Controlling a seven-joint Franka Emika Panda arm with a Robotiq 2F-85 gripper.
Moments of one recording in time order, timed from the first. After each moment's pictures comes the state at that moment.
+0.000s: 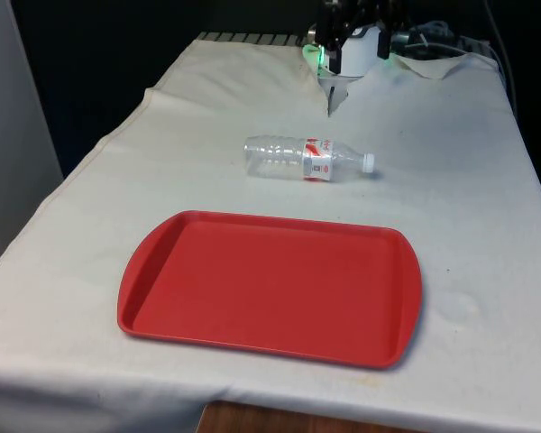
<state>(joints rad) 0.12 -0.10 -0.07 -2.42 -0.03 2.31 -0.67</state>
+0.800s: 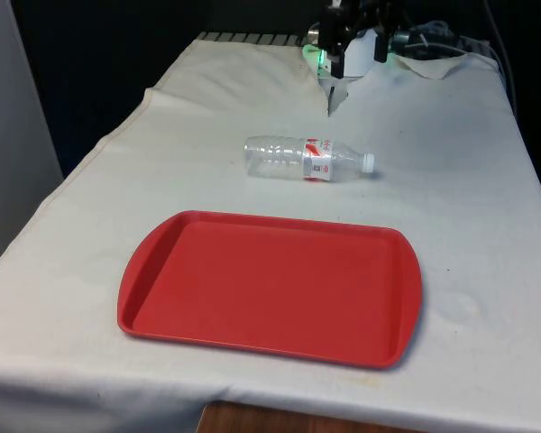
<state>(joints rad) 0.12 -0.10 -0.07 -2.44 -0.03 2.36 -0.78</state>
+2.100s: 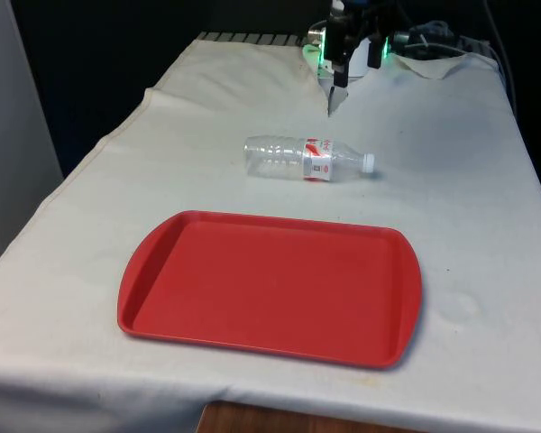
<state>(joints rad) 0.12 -0.08 -0.07 -2.44 -0.05 2.38 -0.98</state>
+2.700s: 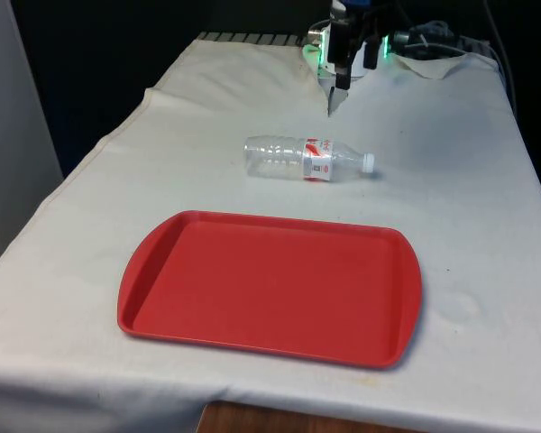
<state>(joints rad) 0.12 -0.08 -0.07 -2.45 -0.06 2.39 -1.08</state>
